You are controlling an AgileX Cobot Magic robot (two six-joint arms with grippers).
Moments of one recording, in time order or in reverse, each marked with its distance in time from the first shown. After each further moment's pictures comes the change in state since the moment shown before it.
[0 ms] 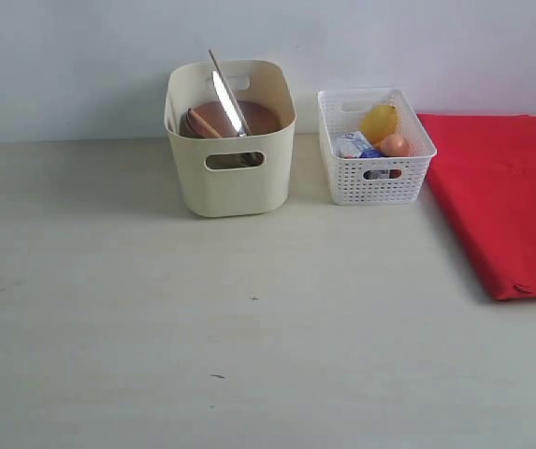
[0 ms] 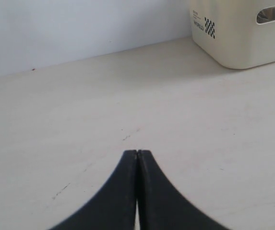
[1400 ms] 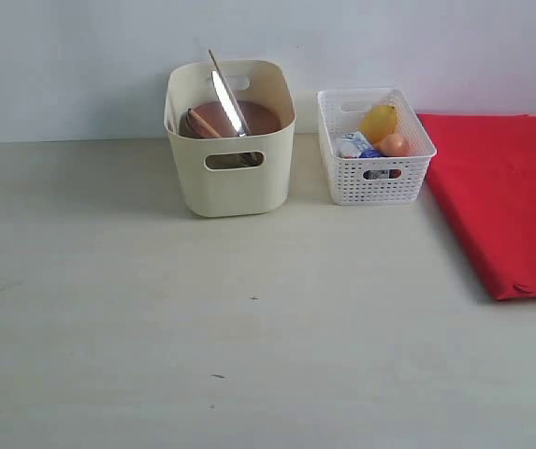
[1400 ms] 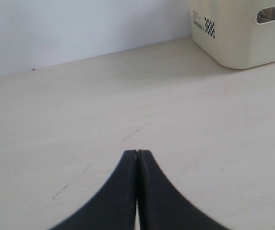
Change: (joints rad) left arm 0.000 0.000 0.000 0.000 0.000 0.000; right arm 0.000 0.000 0.042 -0.076 -0.046 0.077
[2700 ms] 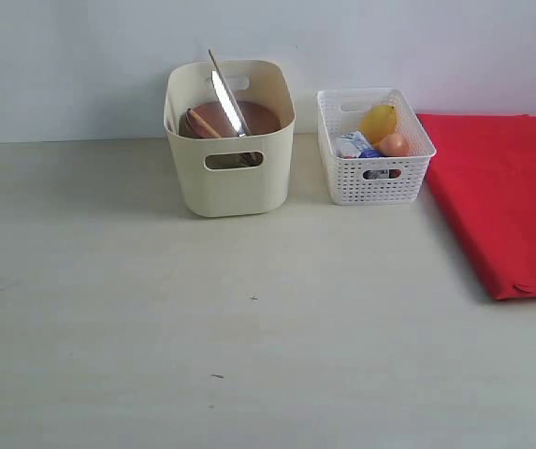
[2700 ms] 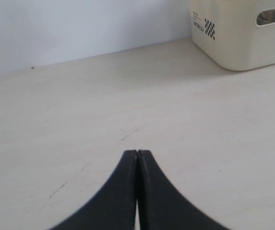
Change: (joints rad) left arm 0.000 0.000 0.000 0.000 0.000 -0.027; right arm 0.000 0.000 0.000 0.006 0.000 0.002
